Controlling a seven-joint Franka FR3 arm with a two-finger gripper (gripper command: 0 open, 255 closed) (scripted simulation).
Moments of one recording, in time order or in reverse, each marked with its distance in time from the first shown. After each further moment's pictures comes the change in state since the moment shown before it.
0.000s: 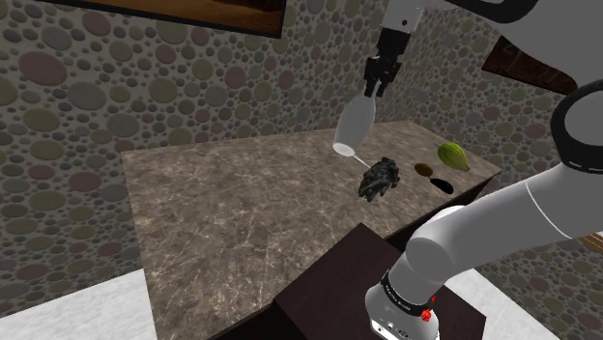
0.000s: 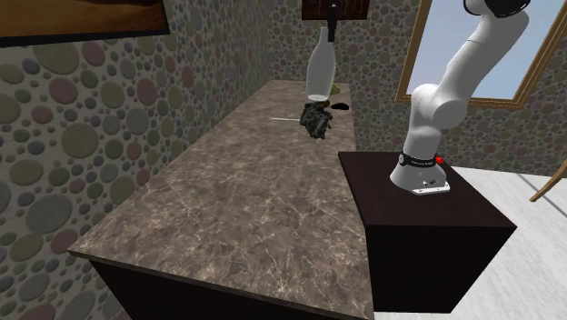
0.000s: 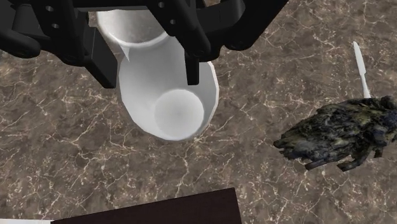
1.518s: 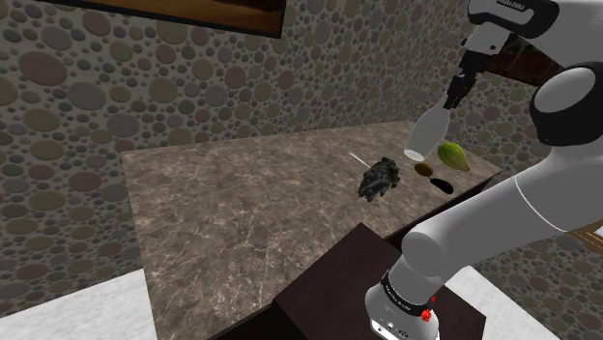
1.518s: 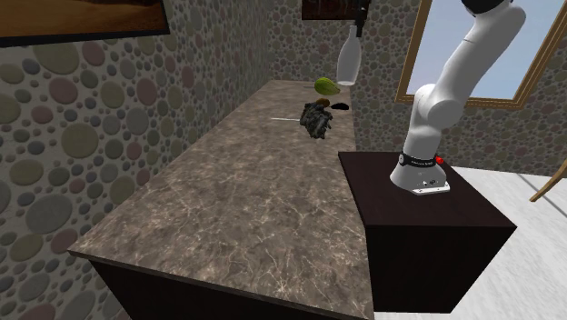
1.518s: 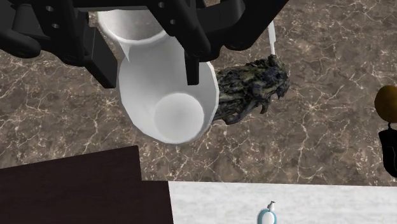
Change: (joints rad) arm -0.128 0.075 -0.466 0.149 -0.159 -0.009 -0.609
